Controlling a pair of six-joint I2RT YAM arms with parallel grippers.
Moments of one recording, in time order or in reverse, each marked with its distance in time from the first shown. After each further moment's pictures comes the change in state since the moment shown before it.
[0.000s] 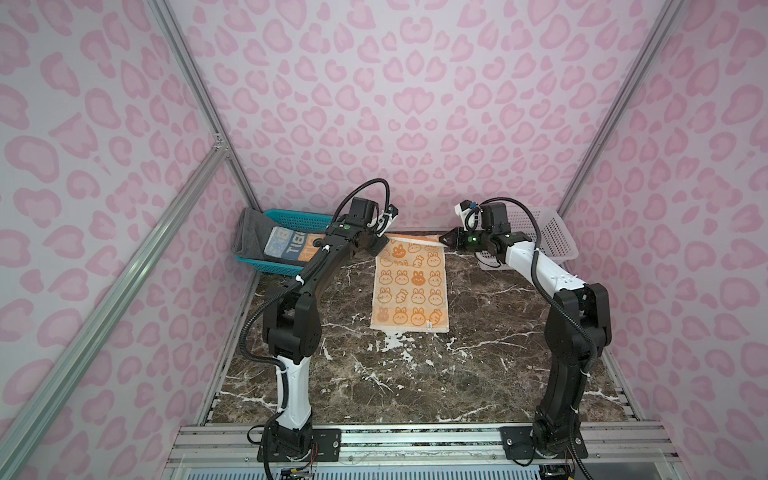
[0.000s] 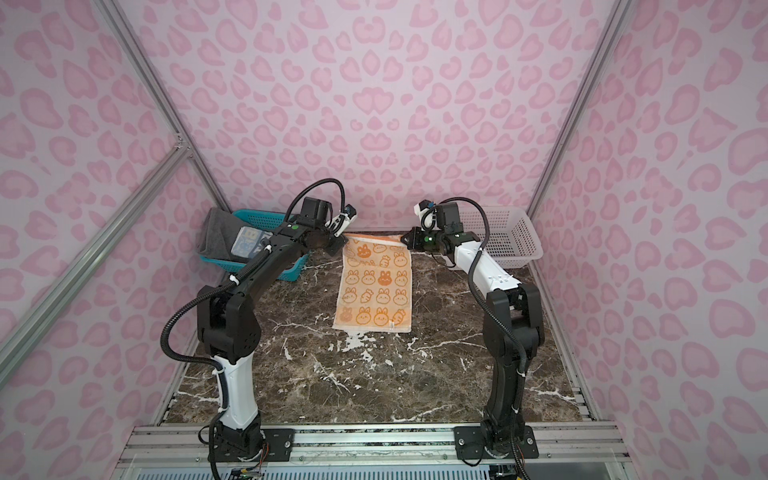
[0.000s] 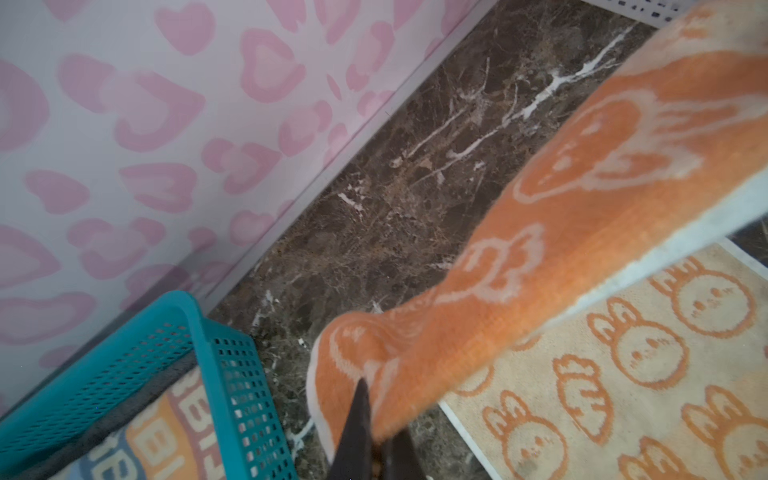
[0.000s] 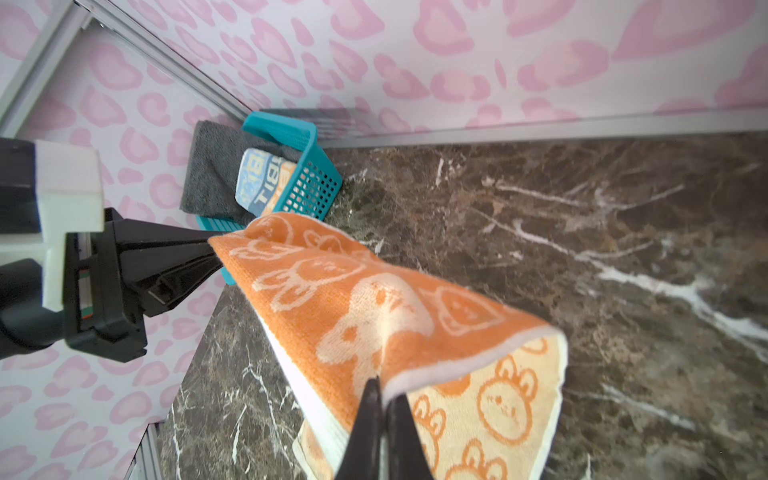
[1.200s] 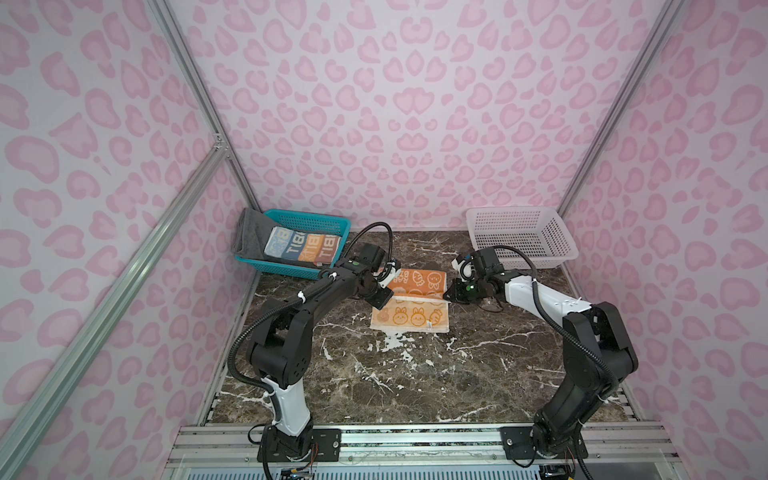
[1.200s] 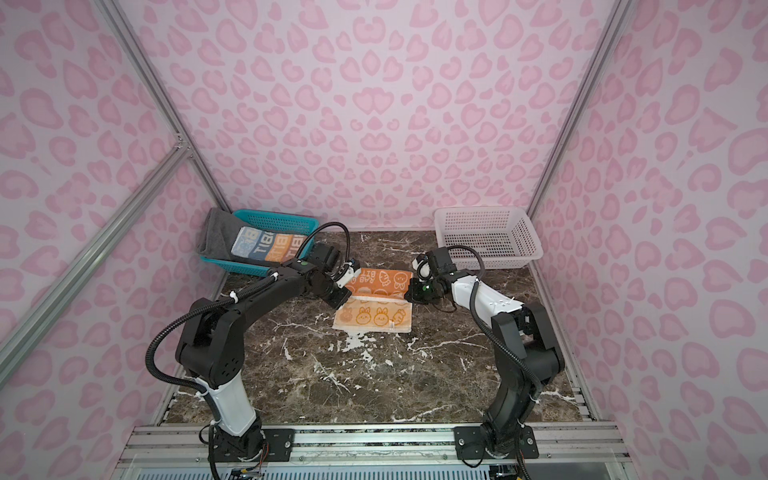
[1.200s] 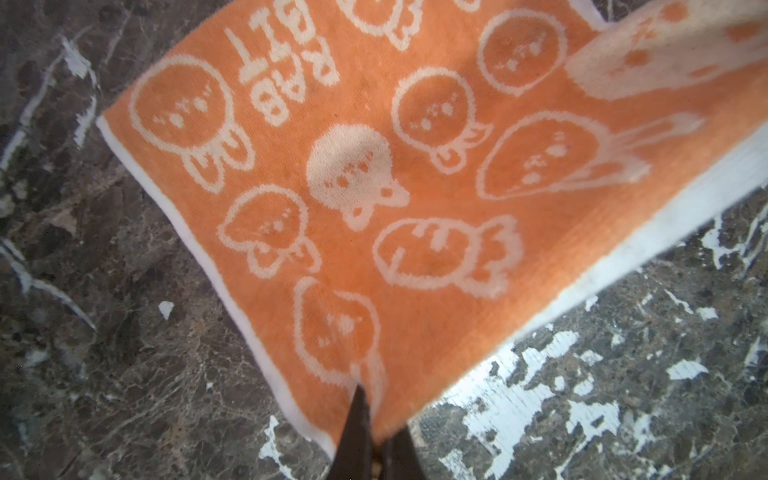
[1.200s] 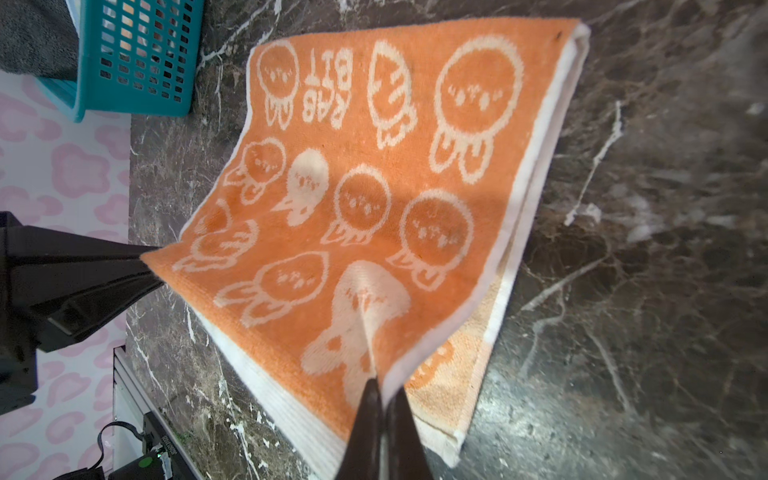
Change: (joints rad) left arm -0.110 -0.201 -0.490 -0.100 0.085 -0.225; right arm 0.107 -0.213 -0.471 -0.089 0.119 0.049
